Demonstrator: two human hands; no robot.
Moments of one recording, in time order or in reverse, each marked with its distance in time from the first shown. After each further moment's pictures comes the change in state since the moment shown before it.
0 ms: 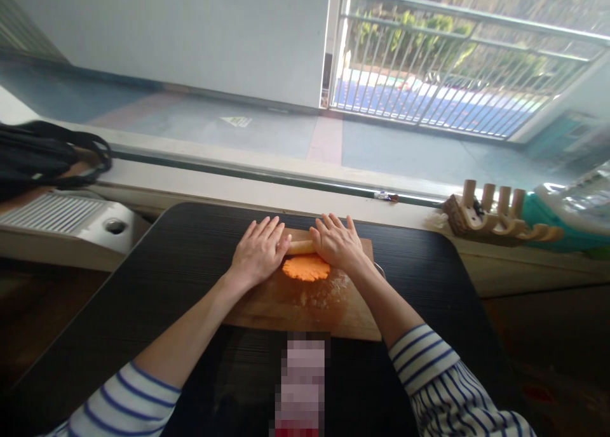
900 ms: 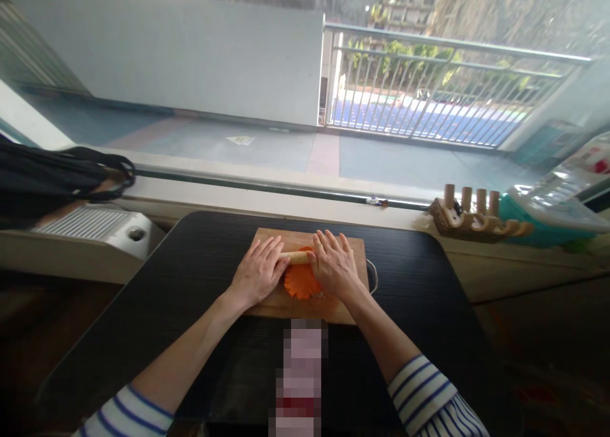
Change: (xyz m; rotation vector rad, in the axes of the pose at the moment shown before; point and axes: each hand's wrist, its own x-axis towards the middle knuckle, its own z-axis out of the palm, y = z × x) left_hand -0.042 0.006 -0.010 -0.010 0.007 0.113; right_hand -0.056 -0.019 0.010 -0.008 0.211 -0.029
